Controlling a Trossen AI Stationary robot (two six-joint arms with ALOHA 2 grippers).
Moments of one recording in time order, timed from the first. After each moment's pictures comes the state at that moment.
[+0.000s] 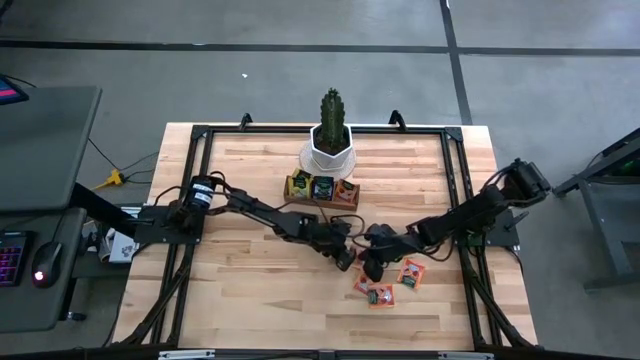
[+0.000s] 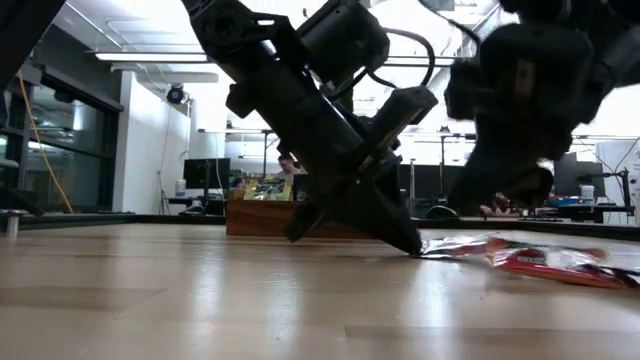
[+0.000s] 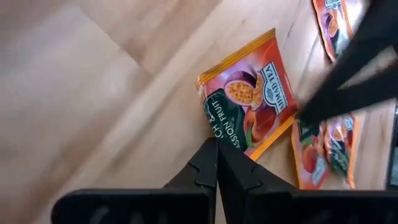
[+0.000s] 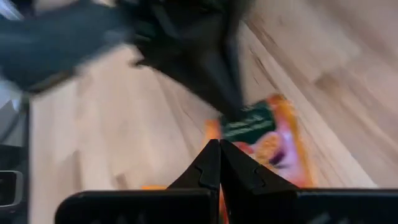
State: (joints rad) left arm -0.14 2.12 1.30 0.05 0.04 -0.94; right arm 0.37 1.56 0.57 0.24 0.18 0.92
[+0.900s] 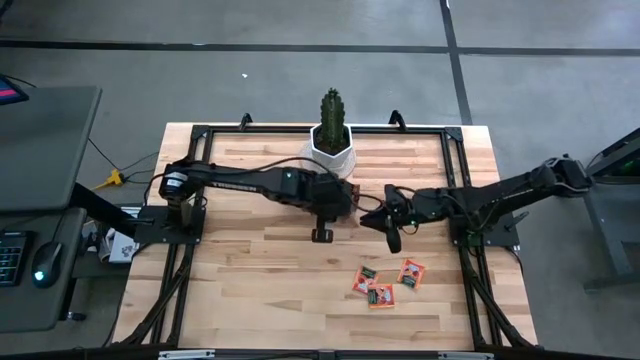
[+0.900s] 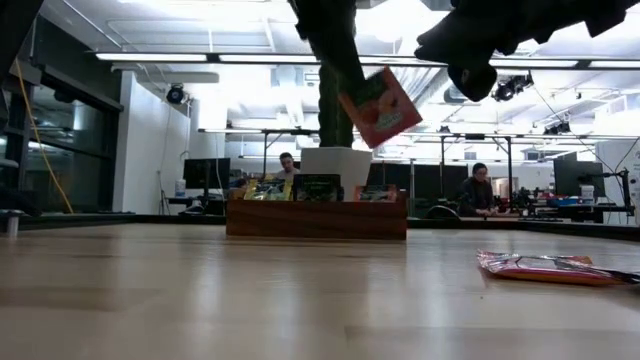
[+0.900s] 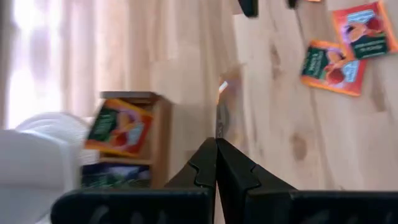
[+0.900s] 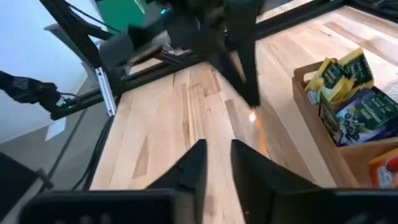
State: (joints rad) left arm -0.06 1.90 1.81 -0.89 -0.12 0.10; right arm 0.17 1.07 0.58 0.18 0.10 0.45
